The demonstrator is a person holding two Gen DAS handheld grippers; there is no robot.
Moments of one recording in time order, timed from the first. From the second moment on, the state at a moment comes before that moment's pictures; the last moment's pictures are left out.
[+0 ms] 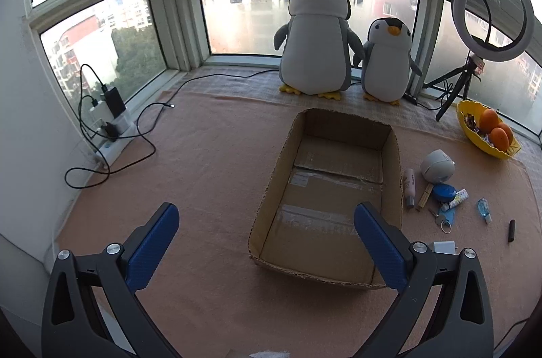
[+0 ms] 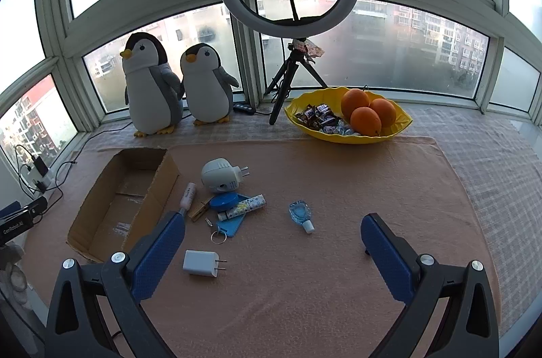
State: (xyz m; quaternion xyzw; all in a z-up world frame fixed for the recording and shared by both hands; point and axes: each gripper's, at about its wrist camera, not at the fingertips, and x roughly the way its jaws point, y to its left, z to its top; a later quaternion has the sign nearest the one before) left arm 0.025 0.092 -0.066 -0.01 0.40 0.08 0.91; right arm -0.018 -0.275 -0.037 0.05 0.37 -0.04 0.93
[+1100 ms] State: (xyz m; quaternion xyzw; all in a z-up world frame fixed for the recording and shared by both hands) left arm 0.079 0.131 -0.179 -0.04 0.53 0.11 0.84; right arm -0.034 -0.369 -0.085 0.09 0.41 -0.14 0.90
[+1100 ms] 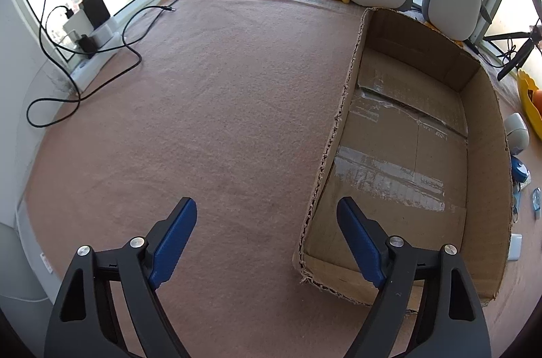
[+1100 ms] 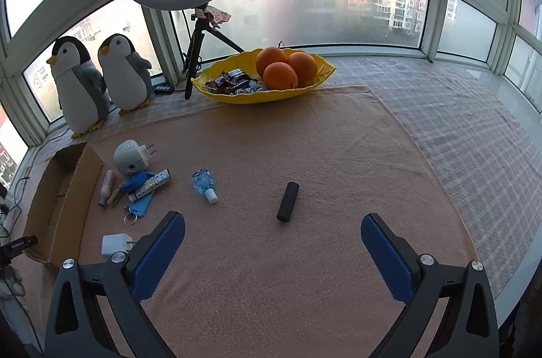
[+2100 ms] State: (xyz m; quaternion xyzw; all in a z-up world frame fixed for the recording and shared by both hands) left arm 0.090 0.127 -0.198 -0.06 0.54 0.10 0.83; right arm 0.049 -0.439 -0.170 0.20 0.54 -0.12 0.81
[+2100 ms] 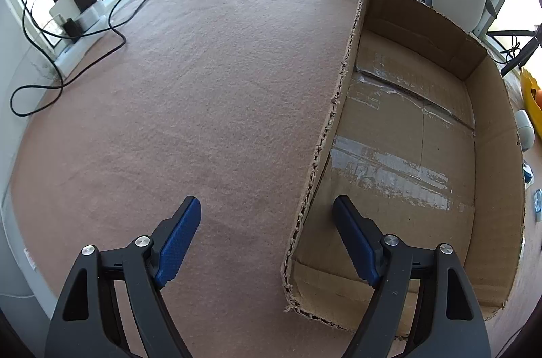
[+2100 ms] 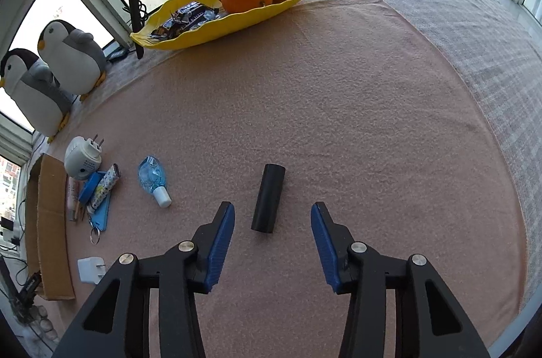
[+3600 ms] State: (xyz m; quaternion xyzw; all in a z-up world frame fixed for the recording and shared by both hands) left arm 0.096 0.124 -0.199 -0.04 0.55 0.09 0.83; right arm 0.075 -0.286 -0.094 0.07 0.53 0.04 0.85
